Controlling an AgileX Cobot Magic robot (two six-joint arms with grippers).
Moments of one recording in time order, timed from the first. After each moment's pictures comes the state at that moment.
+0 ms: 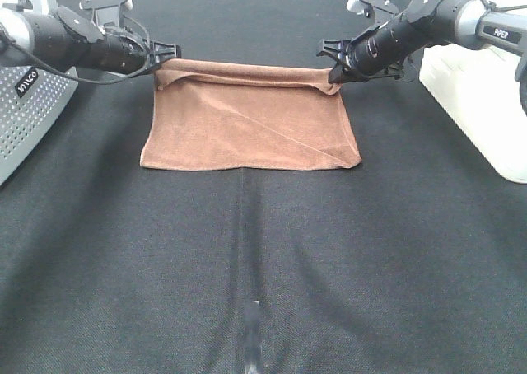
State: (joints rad) left arm -0.15 2.52 -1.96 -0.83 0.11 0.61; right arm 0.13 2.64 -2.29 0.62 0.62 -0.28
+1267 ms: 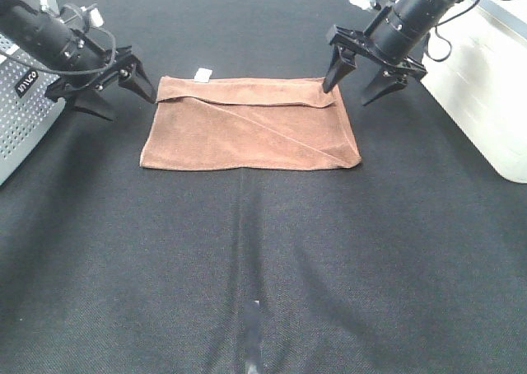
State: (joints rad) left arm -0.02 2.38 -1.93 -0.62 0.94 0.21; right arm 0.13 2.50 -2.29 0.50 1.21 -0.07
